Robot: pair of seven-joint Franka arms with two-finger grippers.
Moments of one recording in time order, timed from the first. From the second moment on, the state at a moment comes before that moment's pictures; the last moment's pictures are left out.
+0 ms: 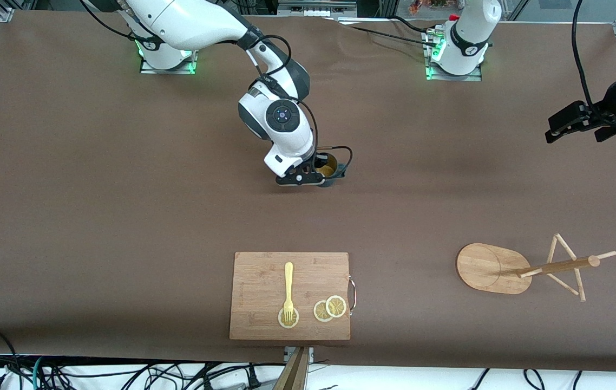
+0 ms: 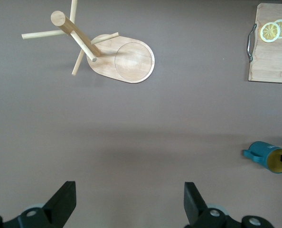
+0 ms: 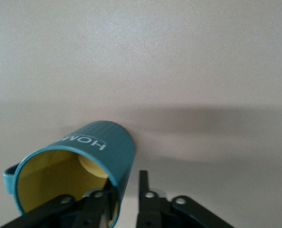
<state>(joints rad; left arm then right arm) 0.04 0.10 -0.09 -1.38 -0.02 1.45 -0.13 0.53 0.70 0.32 -1.60 -0.08 2.31 0.81</state>
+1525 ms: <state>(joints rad) 0.03 0.06 -0.24 -2.02 -0.63 2.03 0.78 0.12 0.21 -0.10 -1.50 0.06 1.59 -0.09</state>
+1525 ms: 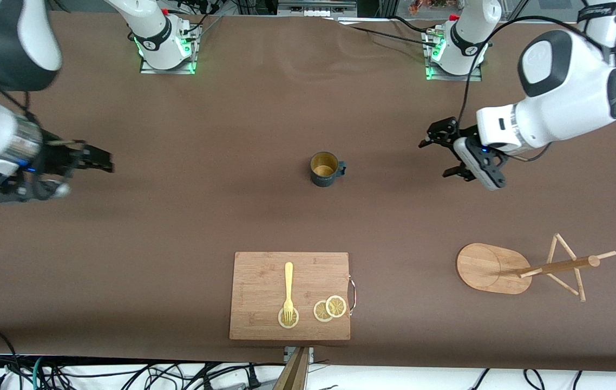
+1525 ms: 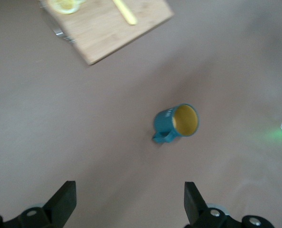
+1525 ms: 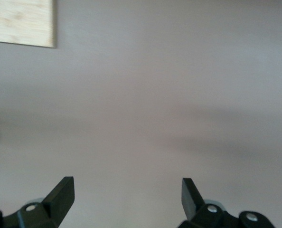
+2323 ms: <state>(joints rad) 0.03 0.35 -0.25 -2.13 -1.17 2.08 1.85 0.09 0.03 -0.18 -1.82 0.05 1.74 -0.15</state>
